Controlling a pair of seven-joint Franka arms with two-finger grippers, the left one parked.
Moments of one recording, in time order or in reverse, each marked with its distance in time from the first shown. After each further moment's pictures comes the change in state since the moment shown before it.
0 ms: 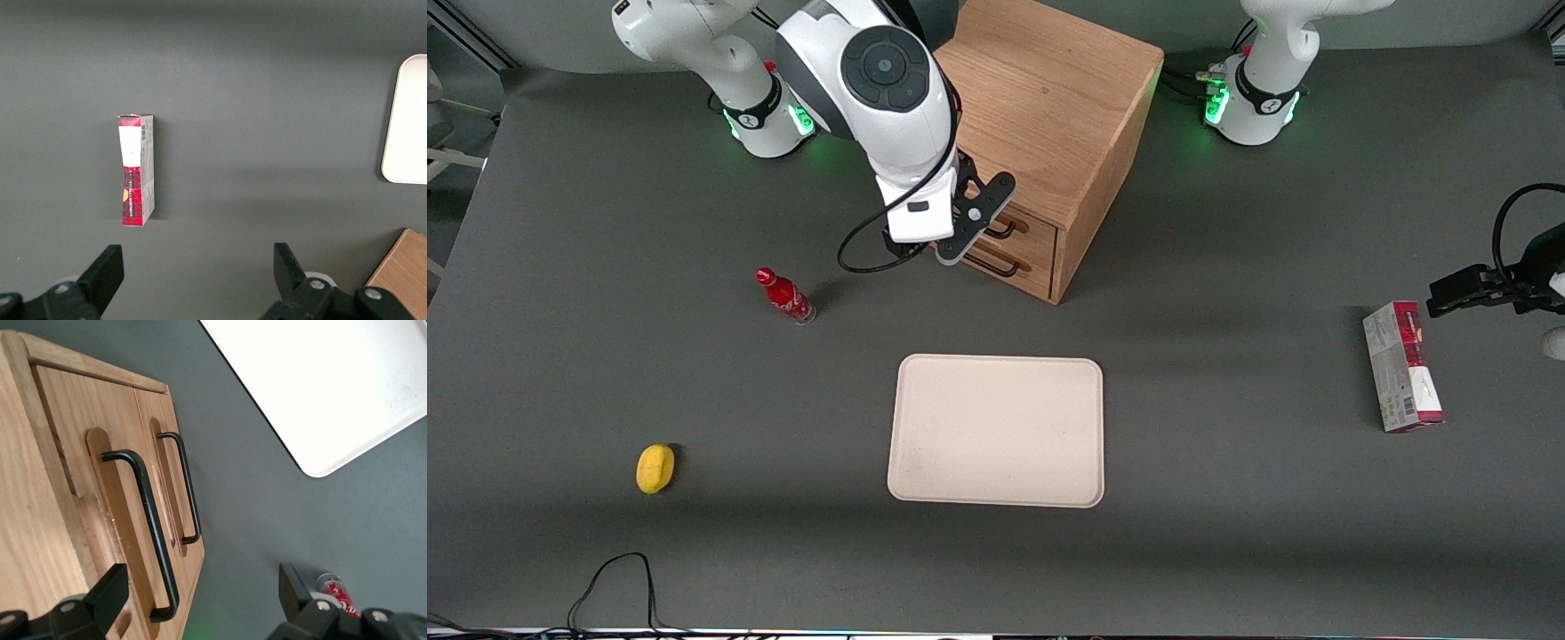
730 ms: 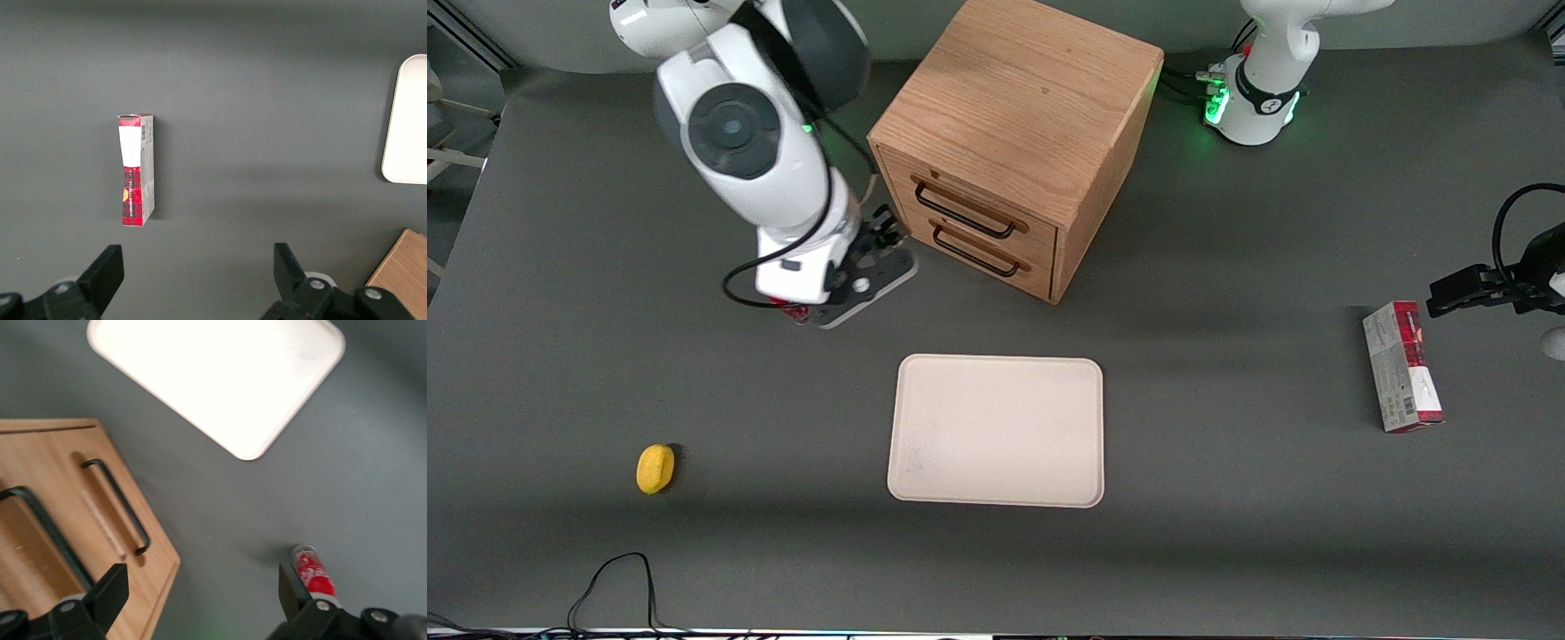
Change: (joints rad) arm -0.130 -0.013 -0.014 0.026 0.000 -0.015 0.140
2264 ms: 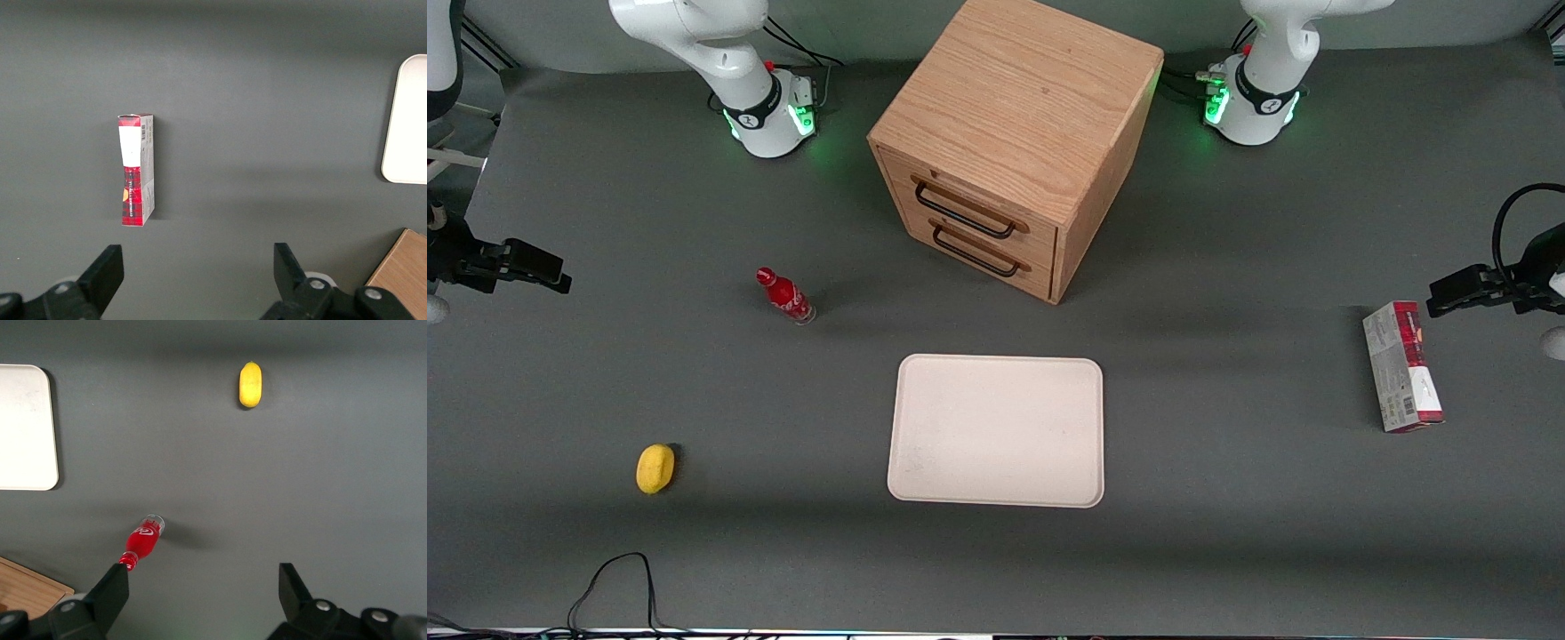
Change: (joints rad) arm -0.482 -0.280 -0.183 -0.187 -0.060 -0.008 -0.004
